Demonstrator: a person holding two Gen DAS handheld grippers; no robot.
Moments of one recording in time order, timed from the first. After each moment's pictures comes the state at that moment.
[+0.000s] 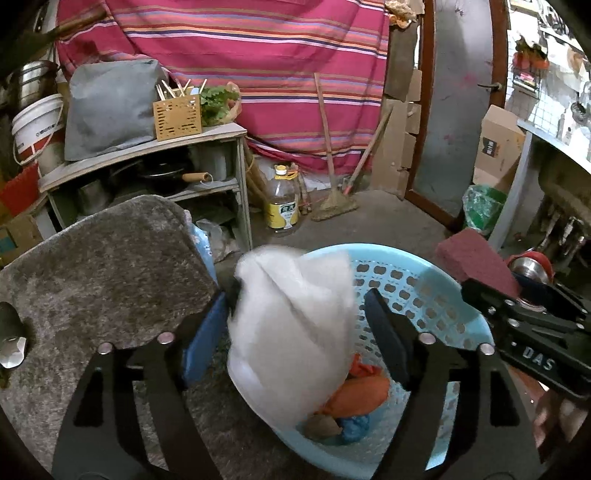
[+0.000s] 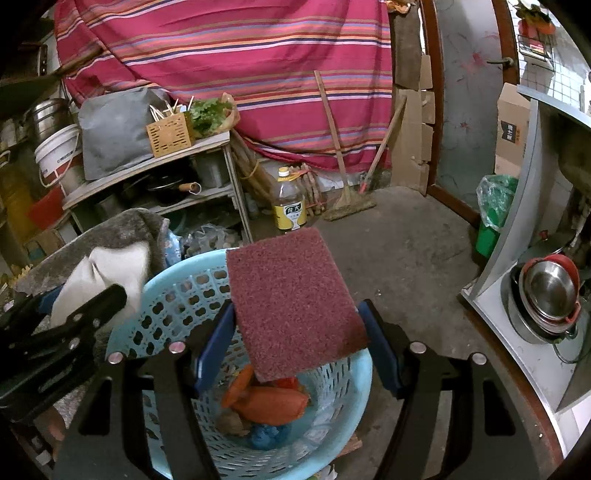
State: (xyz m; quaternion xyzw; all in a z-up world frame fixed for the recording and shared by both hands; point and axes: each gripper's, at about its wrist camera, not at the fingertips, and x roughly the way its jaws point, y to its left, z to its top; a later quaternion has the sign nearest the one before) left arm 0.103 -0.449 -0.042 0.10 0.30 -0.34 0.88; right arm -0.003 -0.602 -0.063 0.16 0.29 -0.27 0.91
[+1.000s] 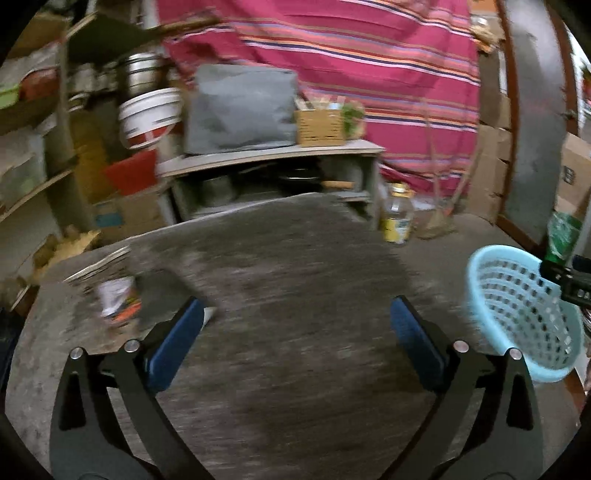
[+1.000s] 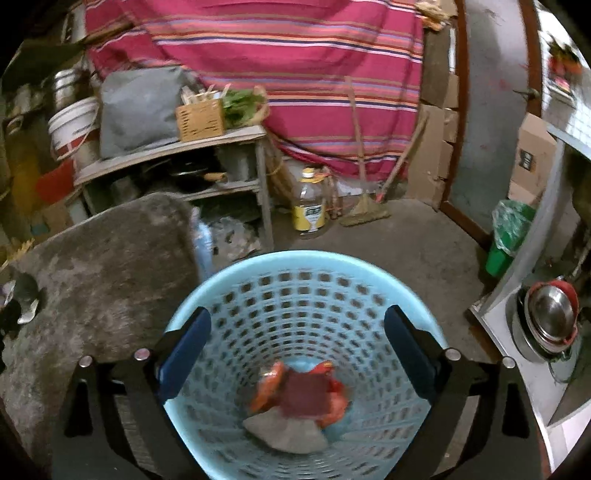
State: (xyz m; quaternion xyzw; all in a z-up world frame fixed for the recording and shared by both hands) left arm 0.144 -0.239 -0.024 0.09 0.26 -0.16 0.95; right arm 0.057 -0.514 -0.051 0.09 0.31 -0.24 0.91
